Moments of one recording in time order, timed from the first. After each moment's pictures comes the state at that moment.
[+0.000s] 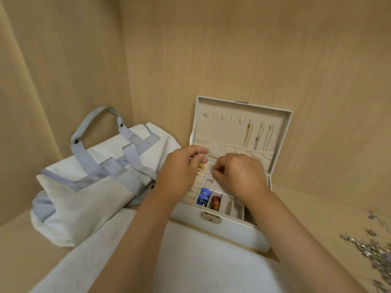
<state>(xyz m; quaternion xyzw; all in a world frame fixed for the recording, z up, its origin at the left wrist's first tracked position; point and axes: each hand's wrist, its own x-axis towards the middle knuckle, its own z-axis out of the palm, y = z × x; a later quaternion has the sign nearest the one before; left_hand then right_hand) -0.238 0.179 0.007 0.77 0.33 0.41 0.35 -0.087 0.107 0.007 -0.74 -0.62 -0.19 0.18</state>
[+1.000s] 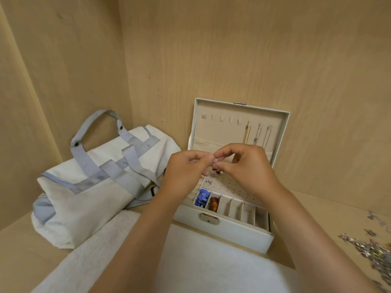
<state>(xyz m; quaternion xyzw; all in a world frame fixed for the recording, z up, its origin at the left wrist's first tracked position) -0.232 0.160 0.018 0.68 0.33 0.41 0.51 -0.081 0.086 0.036 -0.64 -0.62 0.04 0.46</state>
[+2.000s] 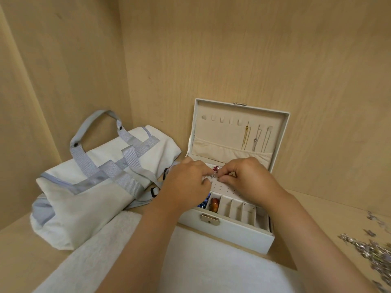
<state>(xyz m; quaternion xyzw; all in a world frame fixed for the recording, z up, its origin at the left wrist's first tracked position) -0.234 0.169 -0.004 0.90 0.32 0.26 0.12 -0.064 0.089 0.017 -0.70 -0.67 0.00 0.25</state>
